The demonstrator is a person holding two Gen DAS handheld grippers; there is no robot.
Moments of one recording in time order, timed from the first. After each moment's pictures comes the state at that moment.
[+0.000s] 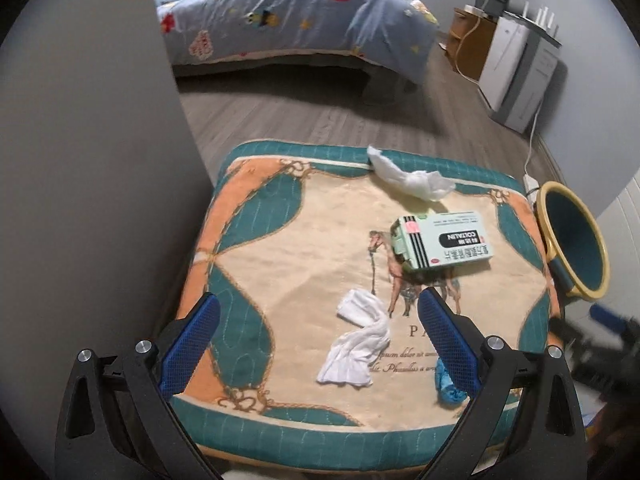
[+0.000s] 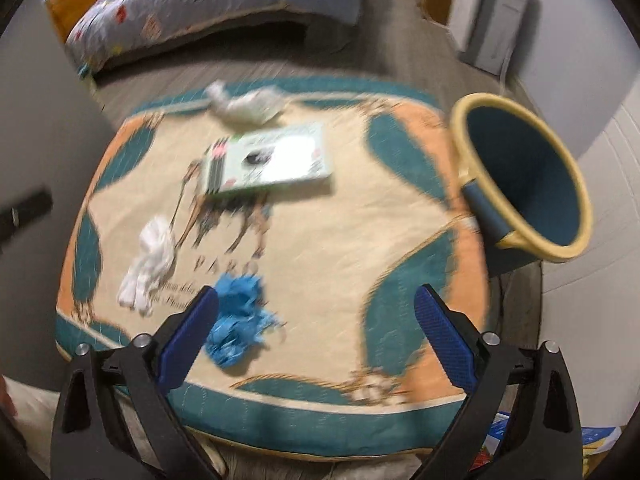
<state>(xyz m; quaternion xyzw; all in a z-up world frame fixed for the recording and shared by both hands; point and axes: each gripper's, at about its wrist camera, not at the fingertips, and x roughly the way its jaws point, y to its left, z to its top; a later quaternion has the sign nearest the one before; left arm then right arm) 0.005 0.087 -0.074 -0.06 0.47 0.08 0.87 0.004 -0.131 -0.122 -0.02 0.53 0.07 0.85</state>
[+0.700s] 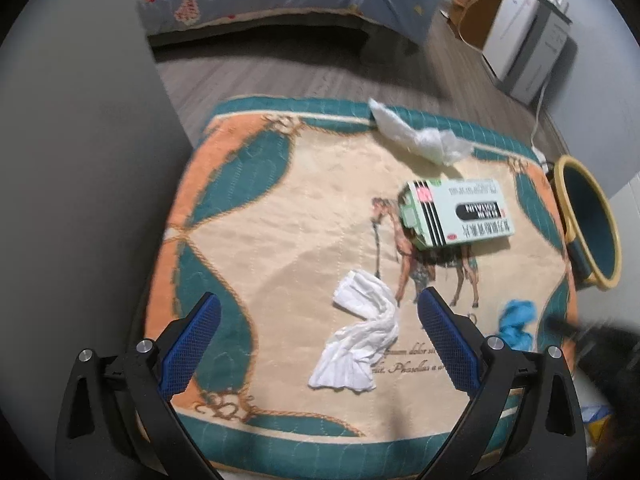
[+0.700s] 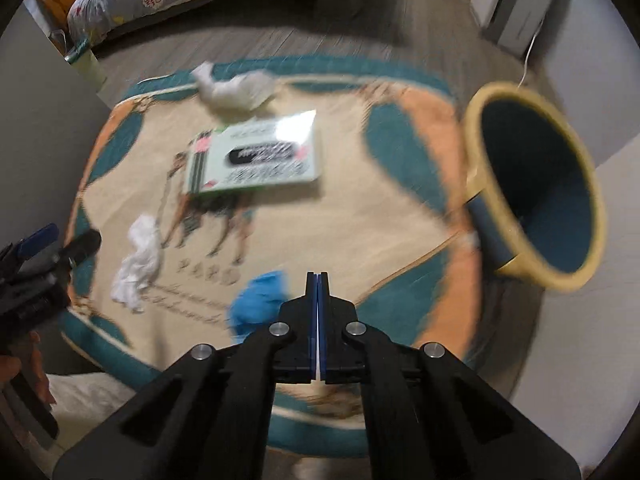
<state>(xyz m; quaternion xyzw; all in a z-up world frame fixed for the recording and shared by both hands) 0.038 0.082 -0.124 -0.06 0.53 0.06 0.84 0.069 -0.139 -0.139 -0.04 0.60 0.11 0.79</state>
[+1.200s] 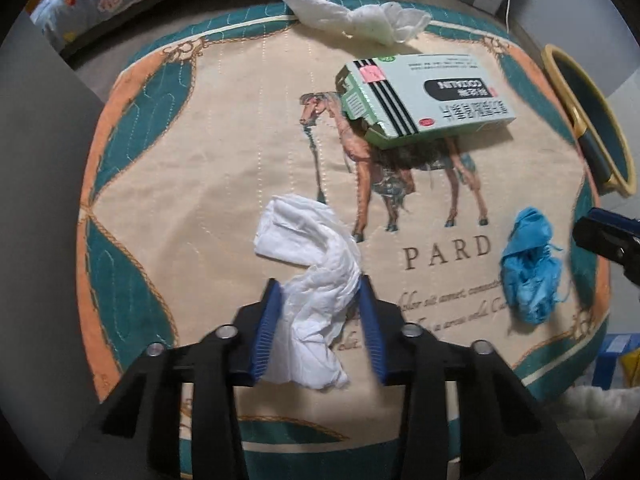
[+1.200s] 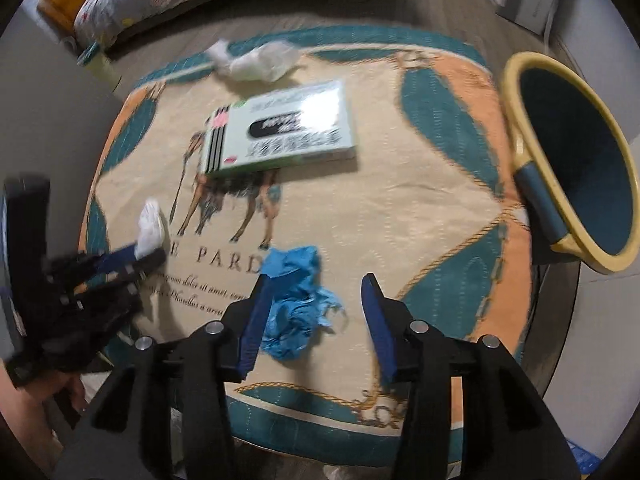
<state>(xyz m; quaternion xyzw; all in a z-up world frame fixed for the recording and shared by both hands) 0.049 0.037 -0.196 0.02 0.62 -0.01 0.78 0.045 -0.117 -0.158 0.00 0.61 0.14 0.78</state>
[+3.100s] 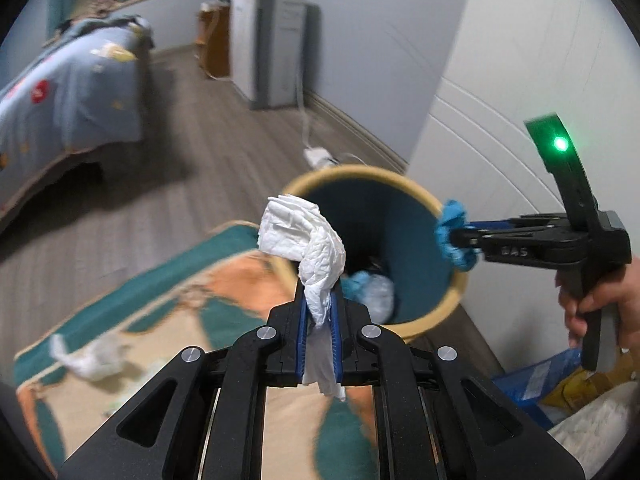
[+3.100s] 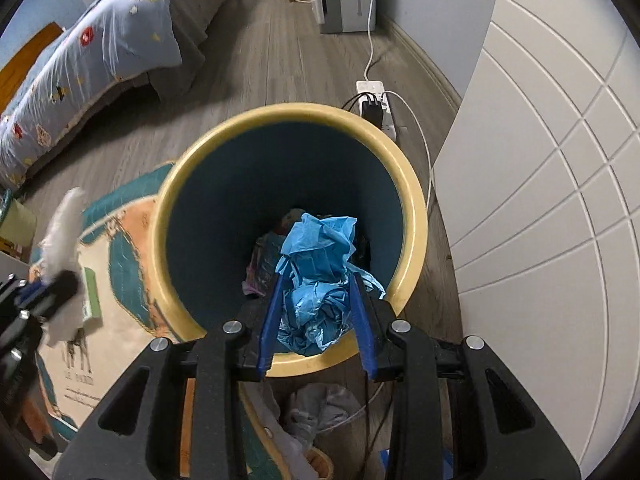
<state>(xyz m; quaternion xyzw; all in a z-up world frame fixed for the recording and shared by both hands) 0.143 -0.208 -0.078 0.08 0.42 -0.31 0.85 0.123 -0.434 -0.130 0.10 0.54 -0.06 0.83</state>
